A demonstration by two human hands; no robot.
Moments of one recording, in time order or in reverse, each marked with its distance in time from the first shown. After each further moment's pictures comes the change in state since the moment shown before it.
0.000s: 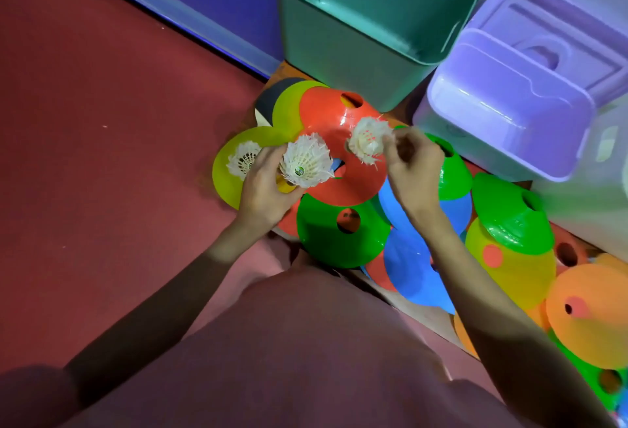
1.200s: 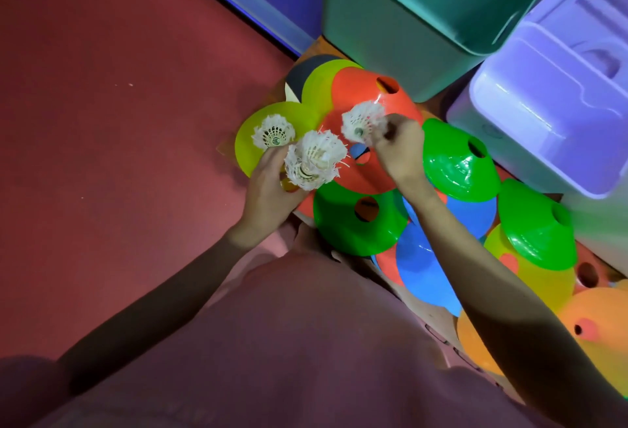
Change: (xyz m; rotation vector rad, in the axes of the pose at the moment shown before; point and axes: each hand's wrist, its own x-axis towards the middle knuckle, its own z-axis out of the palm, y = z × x) left_hand -0.042 0.000 -0.014 -0.058 0.094 -0.117; right_hand 0.022 0.012 0.060 -0.228 -0.255 0.030
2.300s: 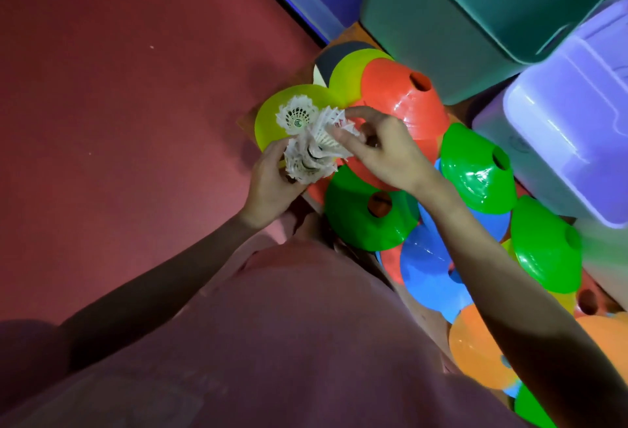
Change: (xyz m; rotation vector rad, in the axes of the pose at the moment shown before) left_hand -0.021 -0.032 0.000 -0.186 0.118 -0.108; right_hand -0.032 -0.060 -0.003 0.029 -0.478 -0.402
